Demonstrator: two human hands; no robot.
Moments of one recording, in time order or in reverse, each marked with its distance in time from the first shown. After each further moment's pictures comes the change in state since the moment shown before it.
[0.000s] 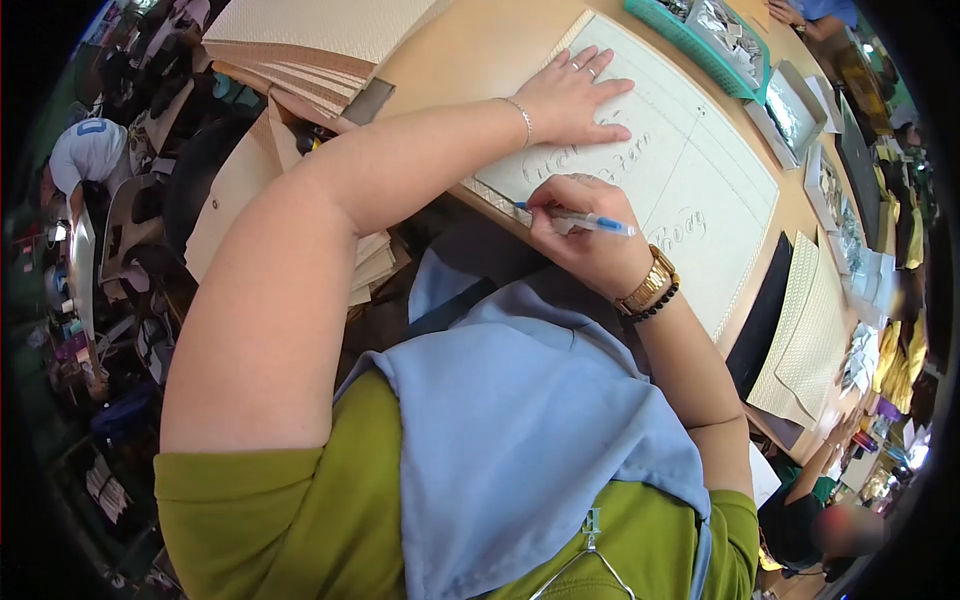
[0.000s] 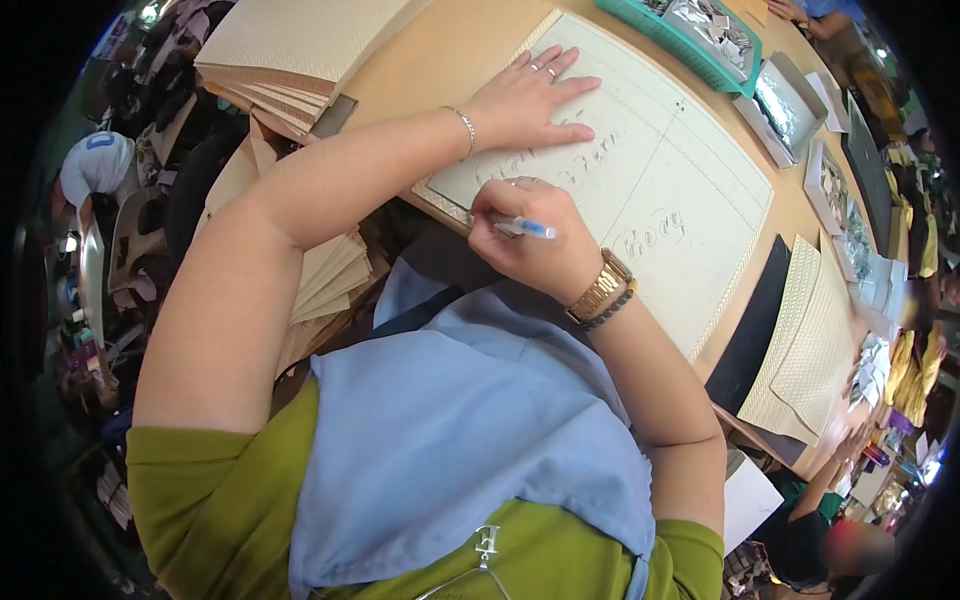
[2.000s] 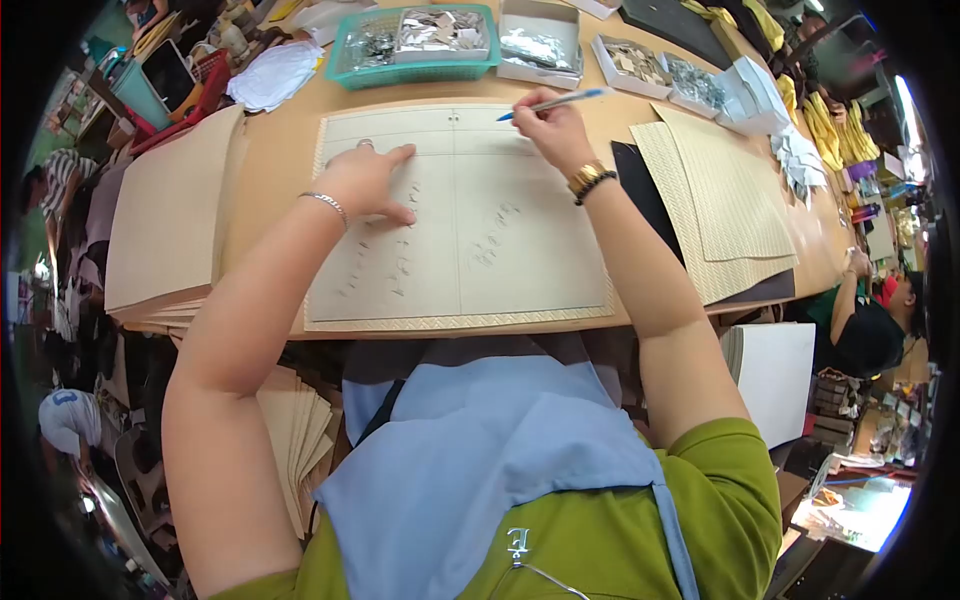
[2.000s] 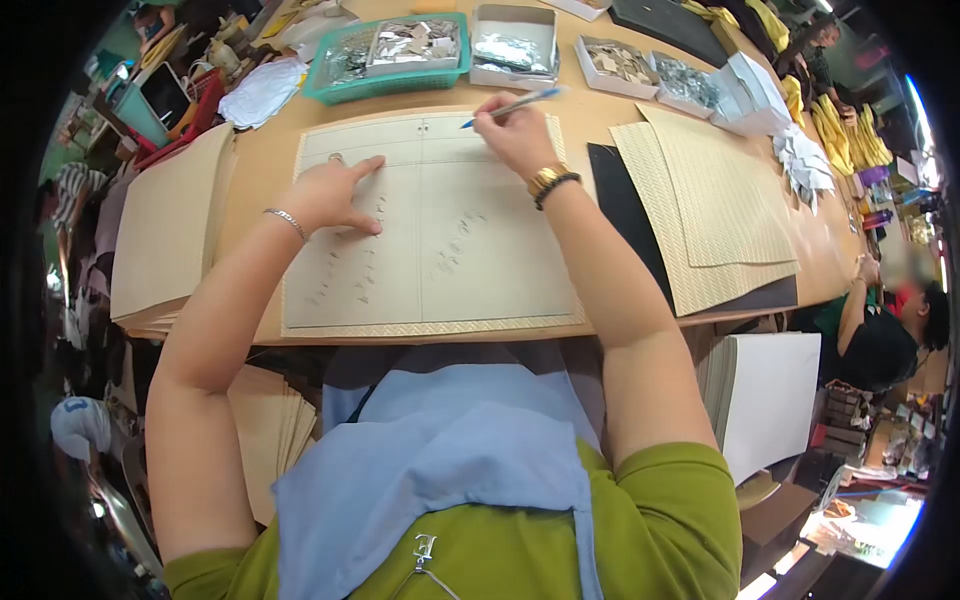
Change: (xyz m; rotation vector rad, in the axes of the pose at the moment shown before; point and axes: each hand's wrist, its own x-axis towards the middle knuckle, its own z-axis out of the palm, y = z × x) left_hand 0.068 0.050 -0.067 0.194 -0.647 0.050; right_hand -0.057 0.174 -0.163 0.156 0.777 0.415
